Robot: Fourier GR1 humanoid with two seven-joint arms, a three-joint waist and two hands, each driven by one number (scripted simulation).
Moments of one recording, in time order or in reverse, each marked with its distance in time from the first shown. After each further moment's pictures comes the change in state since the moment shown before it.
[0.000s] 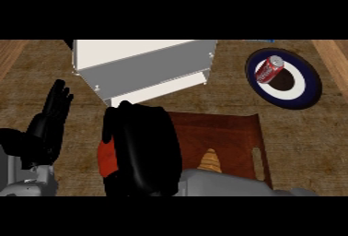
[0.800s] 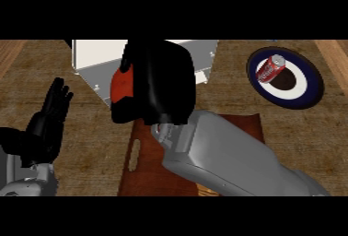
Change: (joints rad) left arm -0.012 -0.009 0.015 0.008 -0.004 -0.010 -0.011; right arm -0.151 0.005 -0.274 0.187 0.091 0.013 -0.037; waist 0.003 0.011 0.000
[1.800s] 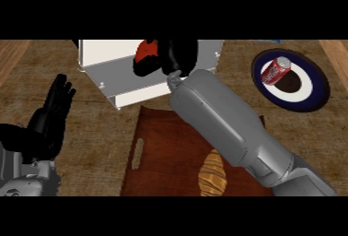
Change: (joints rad) left arm -0.025 -0.016 0.007 -0.011 -0.011 -0.026 0.021; right arm -0.132 0.005 -0.089 0.620 -0.153 -0.406 -0.361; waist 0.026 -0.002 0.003
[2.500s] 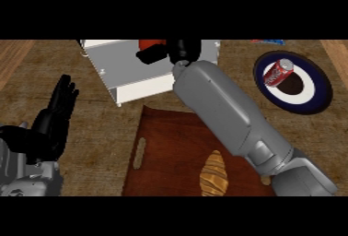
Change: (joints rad) left arm 0.003 -0.016 -0.011 0.000 -0.016 -0.009 -0.008; right arm -0.070 -0.001 -0.070 0.186 -0.307 -0.116 -0.263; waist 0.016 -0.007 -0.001
